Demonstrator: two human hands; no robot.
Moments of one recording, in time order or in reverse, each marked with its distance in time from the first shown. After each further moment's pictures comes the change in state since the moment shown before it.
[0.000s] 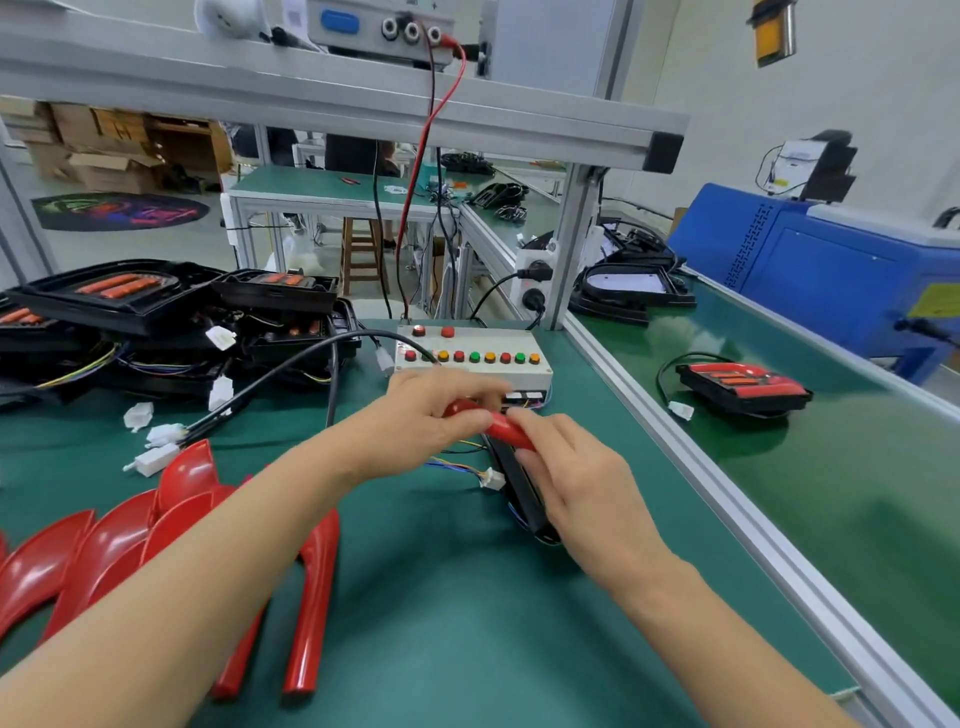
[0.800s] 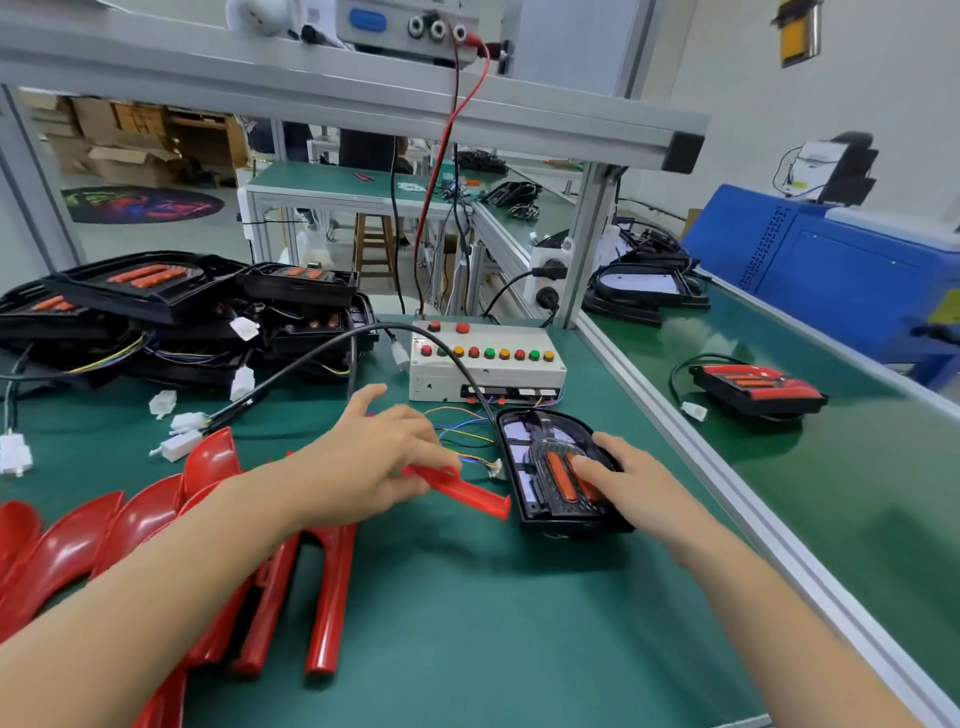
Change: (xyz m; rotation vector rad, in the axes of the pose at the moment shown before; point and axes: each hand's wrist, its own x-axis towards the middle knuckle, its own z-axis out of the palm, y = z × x) left_hand -0.049 -0.030 -0.011 0.728 -0.251 -0.003; right_hand -0.004 0.066 0.008 0.408 -0.328 0.795
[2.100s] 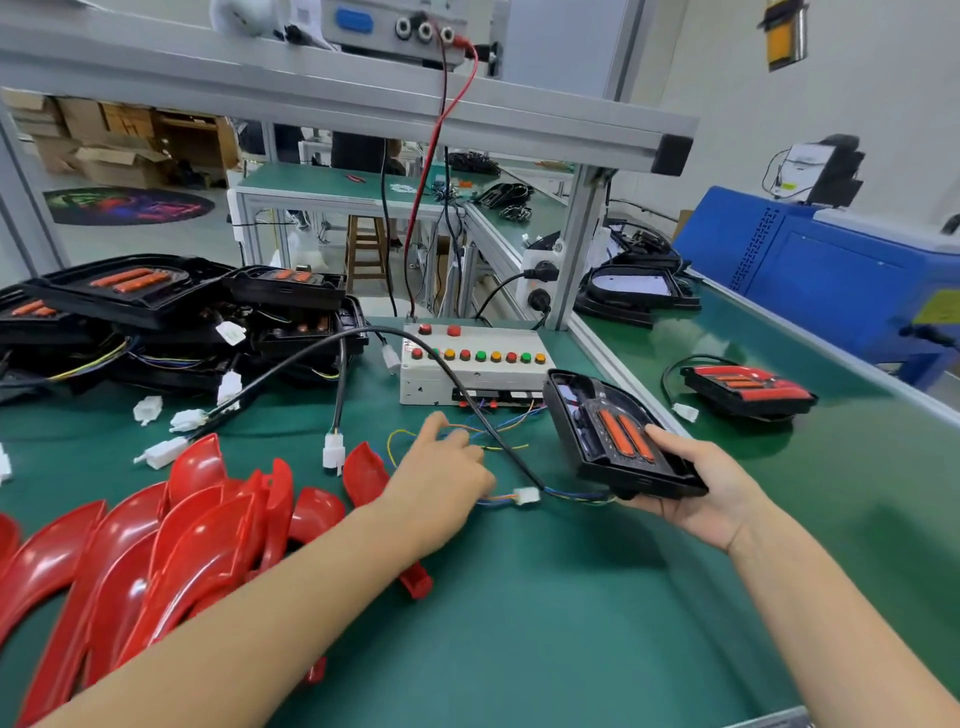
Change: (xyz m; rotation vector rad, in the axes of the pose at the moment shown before) left_hand 0.054 0.047 0.040 0.284 0.013 -0.047; right_hand 0.016 0.031 -0.048 1.031 -0.140 0.215
